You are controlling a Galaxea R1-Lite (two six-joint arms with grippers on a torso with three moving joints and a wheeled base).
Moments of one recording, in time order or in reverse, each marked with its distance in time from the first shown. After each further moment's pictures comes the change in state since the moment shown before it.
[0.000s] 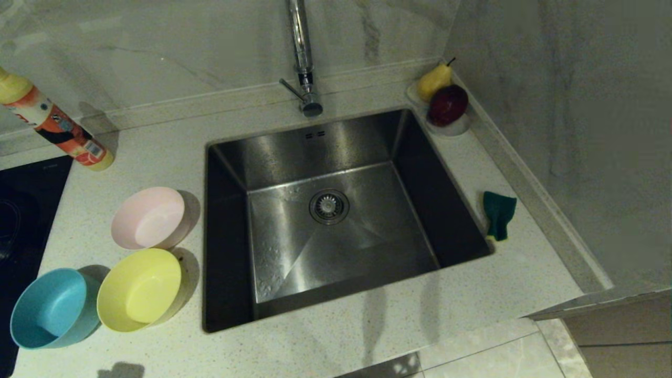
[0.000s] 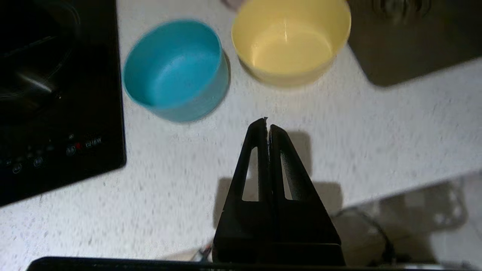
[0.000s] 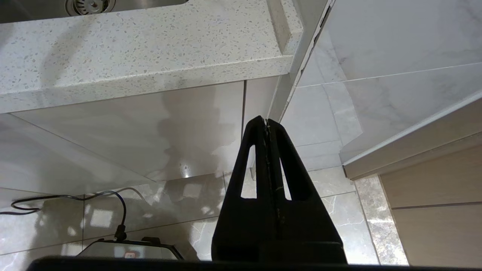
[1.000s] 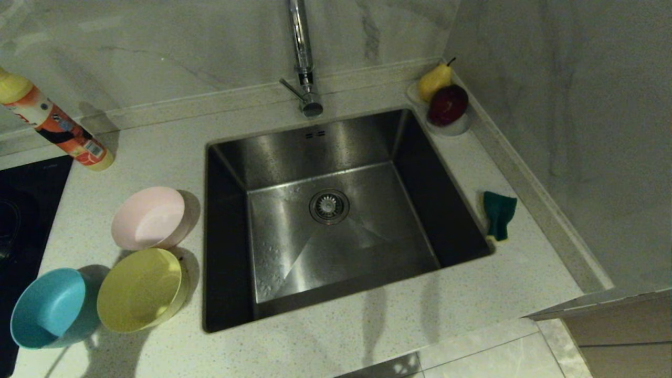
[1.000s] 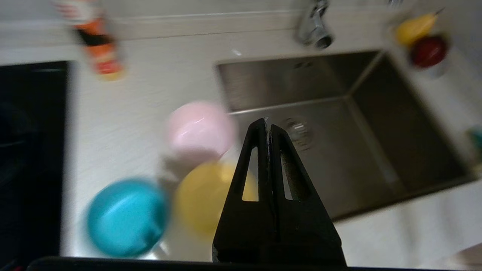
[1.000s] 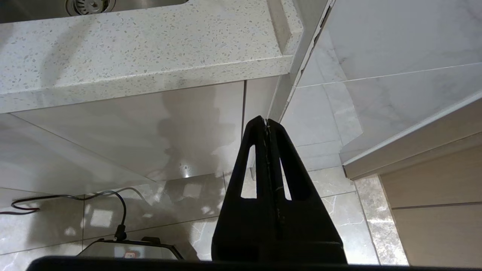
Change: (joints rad) left arm 0.000 0.506 -0.701 0.054 -0.172 -0.310; right arm 0.000 0.000 0.000 0.000 0.000 0.000
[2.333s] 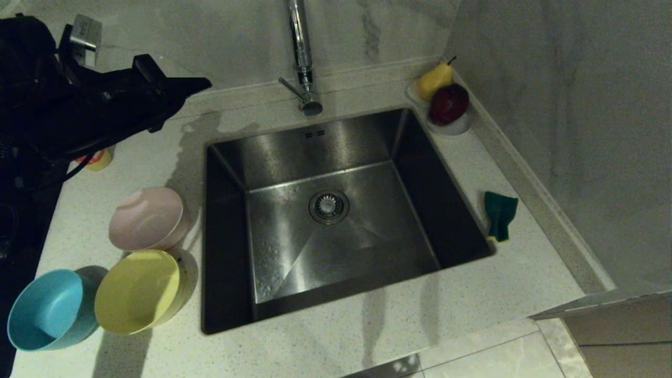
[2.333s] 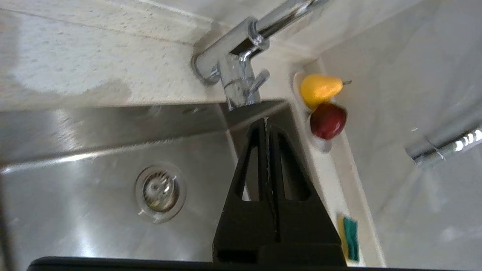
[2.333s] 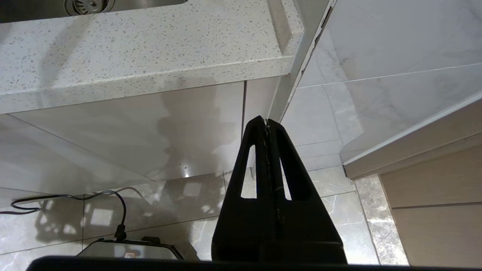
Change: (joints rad) left arm -0.037 1.196 -0.578 -0.633 -0.383 -0.537; right arm 0.000 0.000 0.000 0.000 0.000 0.000
